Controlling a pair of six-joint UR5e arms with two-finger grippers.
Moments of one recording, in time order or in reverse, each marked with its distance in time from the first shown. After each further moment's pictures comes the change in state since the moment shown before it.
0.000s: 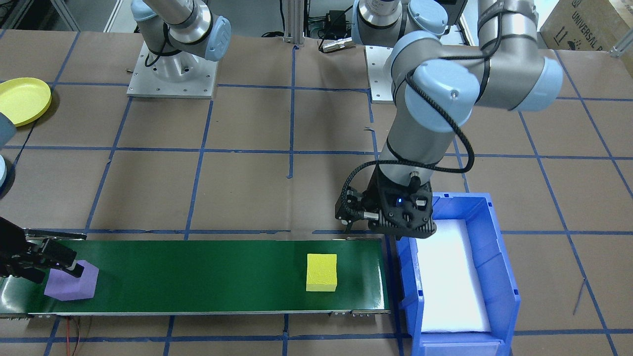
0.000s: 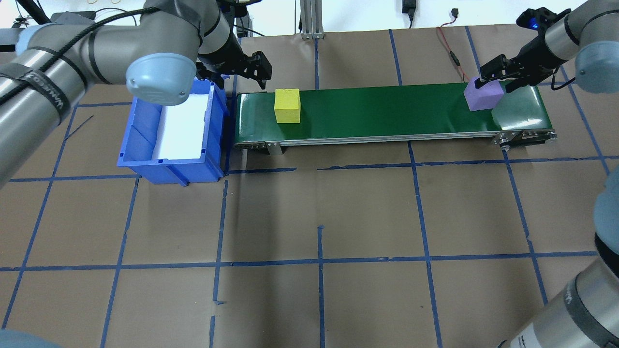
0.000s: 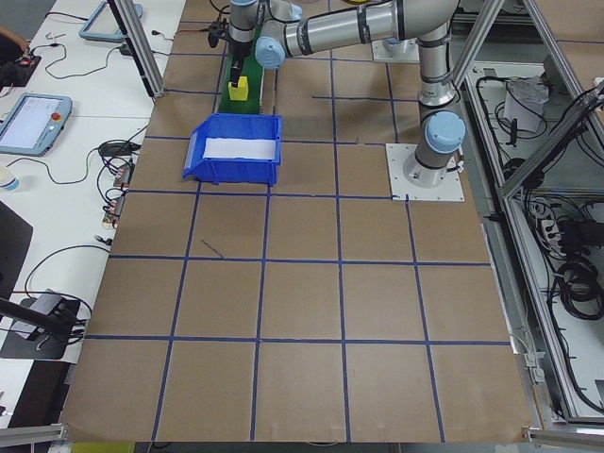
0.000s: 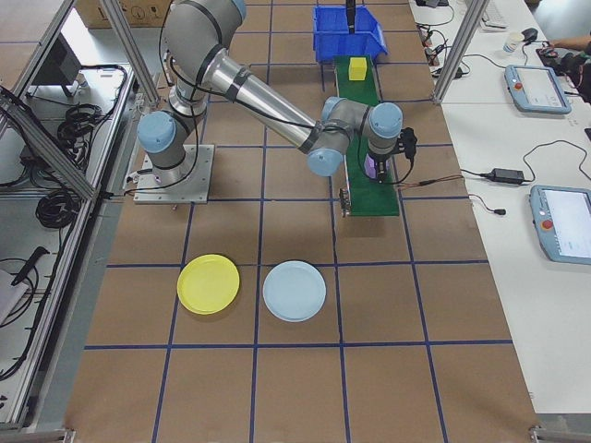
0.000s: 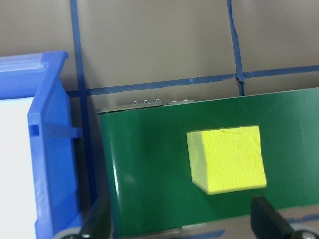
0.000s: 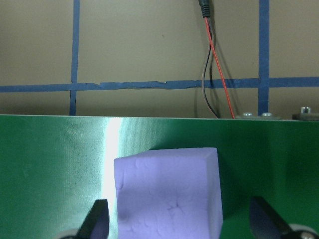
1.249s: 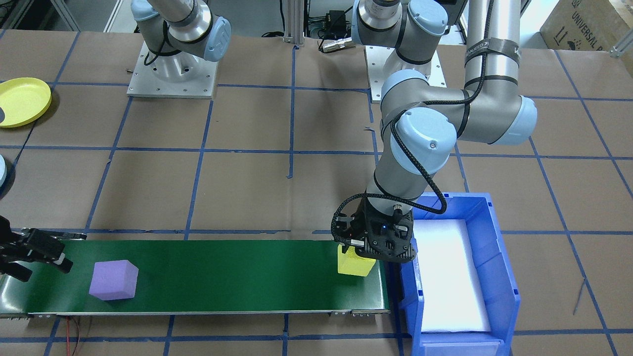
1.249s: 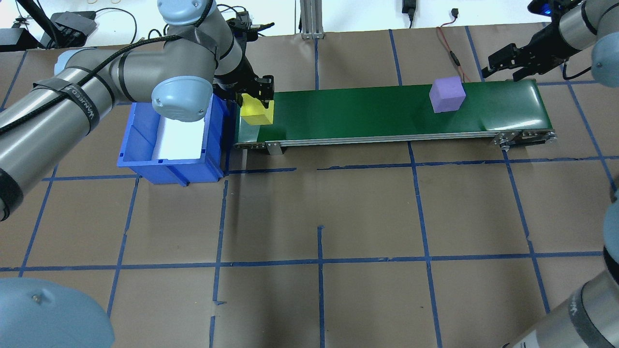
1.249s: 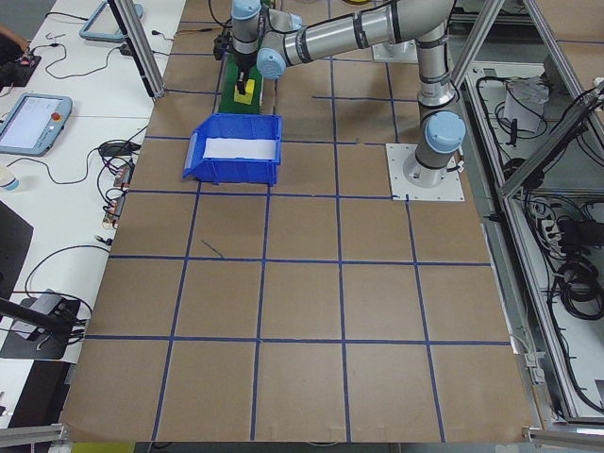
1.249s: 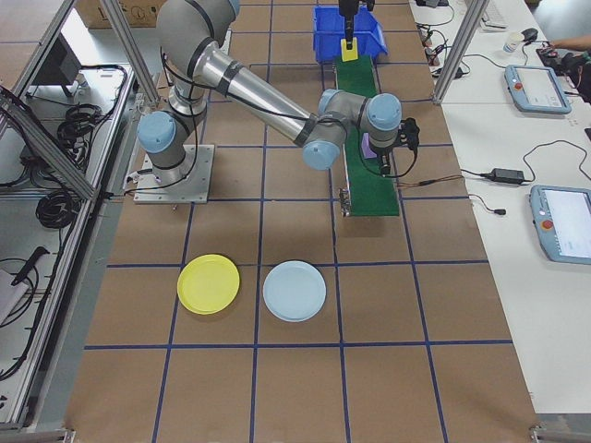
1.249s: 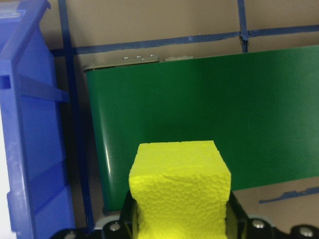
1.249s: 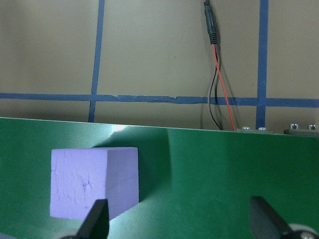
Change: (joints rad) left arm -0.007 -0.132 -0.044 0.163 -0.036 0.000; right arm -0.014 -0.047 -0.004 0.010 0.048 -0.030
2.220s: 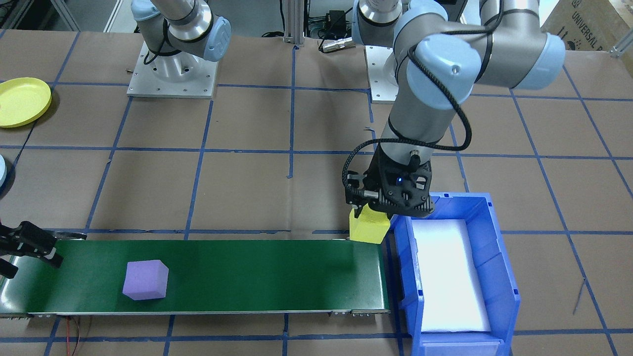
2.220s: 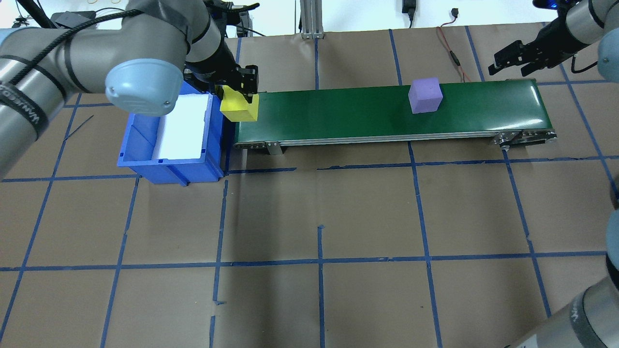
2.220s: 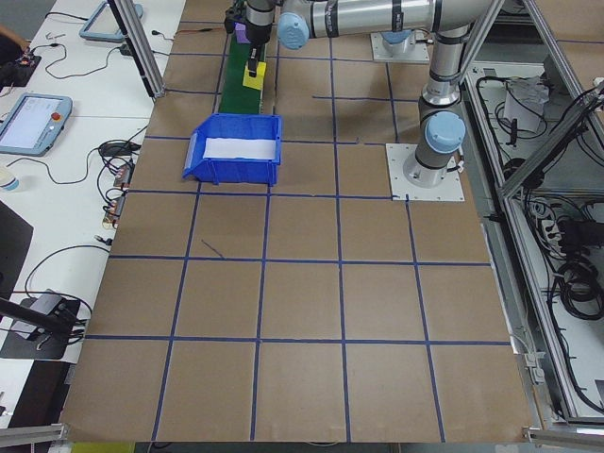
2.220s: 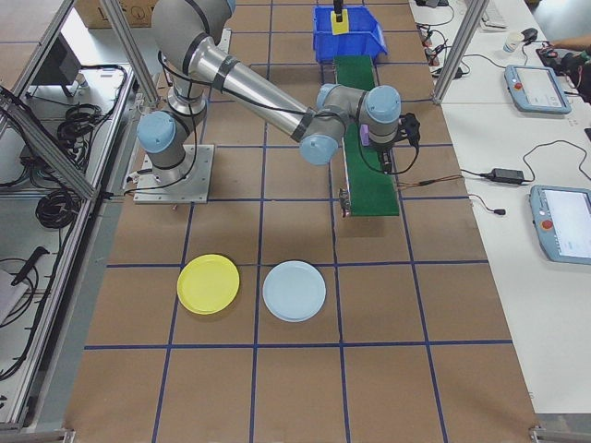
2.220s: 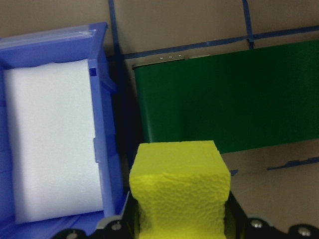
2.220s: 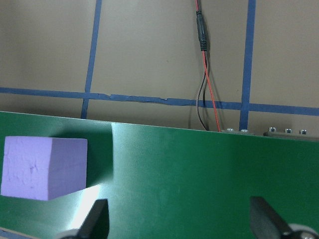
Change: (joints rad) left arm 0.002 0.133 -0.015 -0.138 0.021 0.005; right arm 0.000 -0.029 -0.004 -0.001 -0.044 -0.047
